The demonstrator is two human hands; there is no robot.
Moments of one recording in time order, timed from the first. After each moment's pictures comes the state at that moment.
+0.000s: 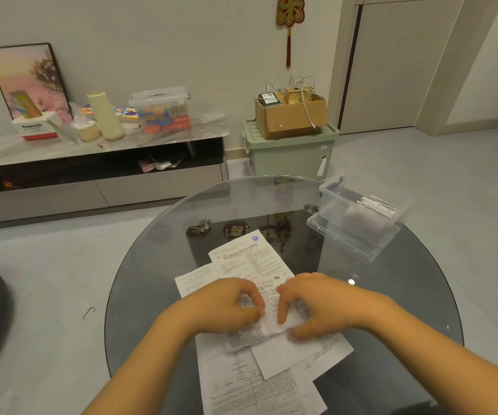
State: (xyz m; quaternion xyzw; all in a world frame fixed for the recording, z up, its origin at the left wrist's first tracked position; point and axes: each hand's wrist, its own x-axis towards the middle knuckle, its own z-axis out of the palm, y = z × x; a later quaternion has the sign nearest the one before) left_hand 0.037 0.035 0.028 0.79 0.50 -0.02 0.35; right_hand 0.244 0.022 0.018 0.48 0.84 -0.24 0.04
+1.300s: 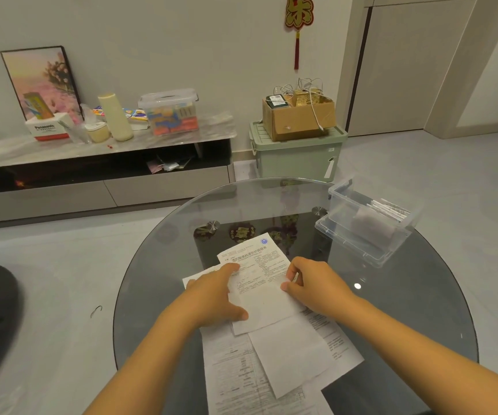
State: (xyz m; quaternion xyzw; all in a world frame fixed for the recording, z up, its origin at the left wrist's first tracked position) left_hand 0.020 0.044 0.022 0.73 0.62 -0.02 0.29; right_hand 0.220 0.041 0.003 0.66 0.69 -0.28 -0.11
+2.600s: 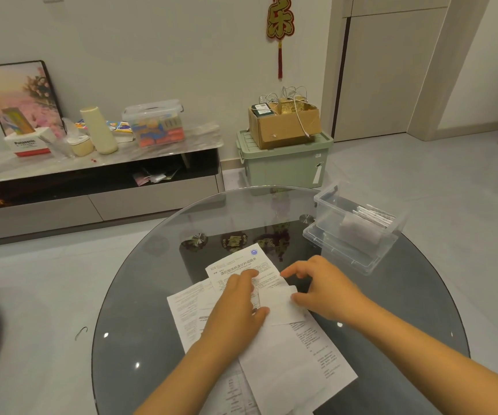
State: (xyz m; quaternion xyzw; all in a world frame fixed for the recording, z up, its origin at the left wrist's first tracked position) left_hand 0.075 0.041 -0.010 0.75 0.58 0.18 0.27; right_hand 0.249 0.038 0.017 0.65 0.70 -0.26 -0.15
